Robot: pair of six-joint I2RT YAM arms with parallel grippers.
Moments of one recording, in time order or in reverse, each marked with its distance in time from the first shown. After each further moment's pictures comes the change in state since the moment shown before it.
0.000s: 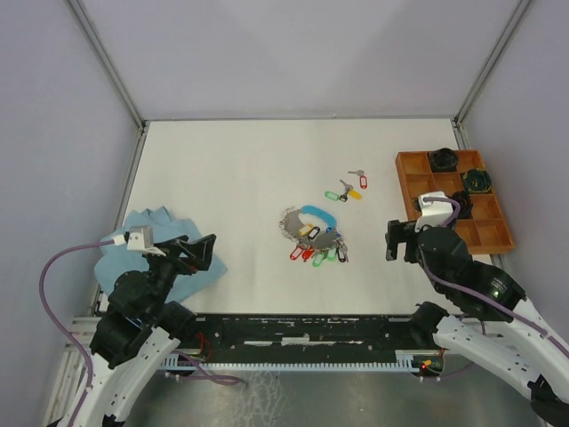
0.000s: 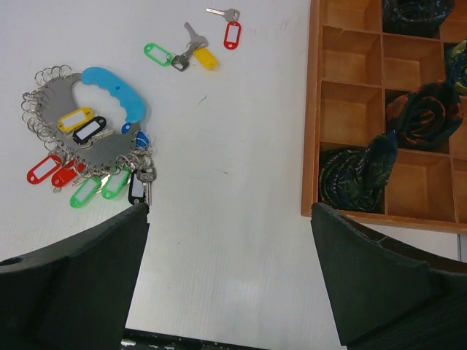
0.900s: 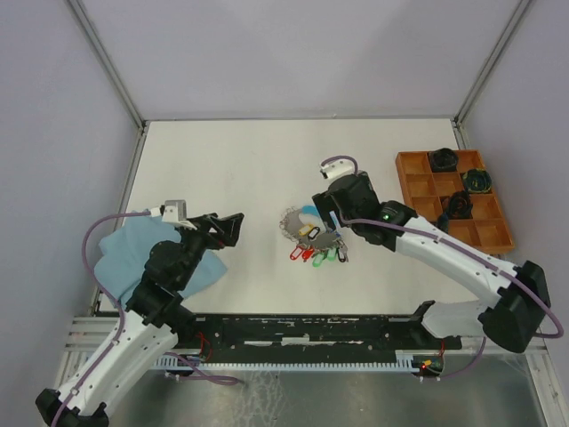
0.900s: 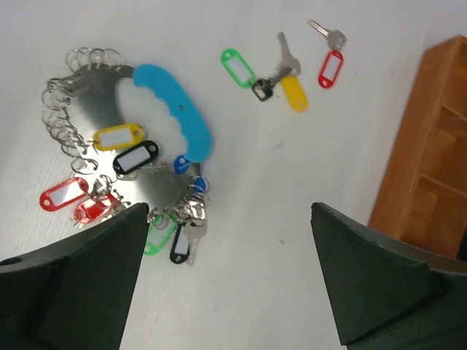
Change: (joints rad) left arm 0.000 0.387 -0.218 0.650 0.082 -0.006; right arm 0.000 0.768 0.201 0.393 -0.167 -0.216
